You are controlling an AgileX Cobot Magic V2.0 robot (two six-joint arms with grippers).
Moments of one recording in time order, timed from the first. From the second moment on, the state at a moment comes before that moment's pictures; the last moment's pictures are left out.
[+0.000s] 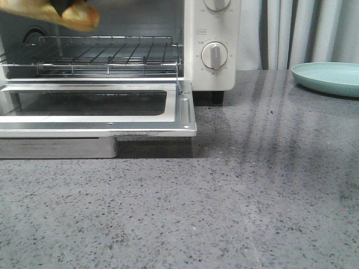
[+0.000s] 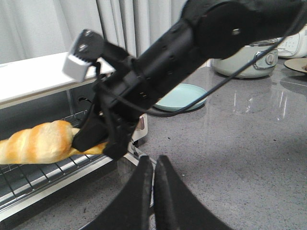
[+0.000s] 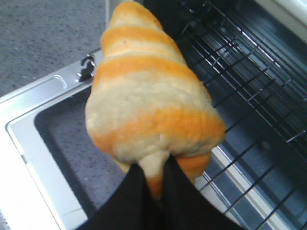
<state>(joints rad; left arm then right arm) -0.32 0.25 -0.67 -0.68 0.73 0.72 0.90 1.77 -1.65 -0.22 0.65 0.03</state>
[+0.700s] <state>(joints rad) -0.32 0.21 -0.67 -0.69 0.73 0.72 0.89 1.89 -1.75 -0.63 0.69 0.22</state>
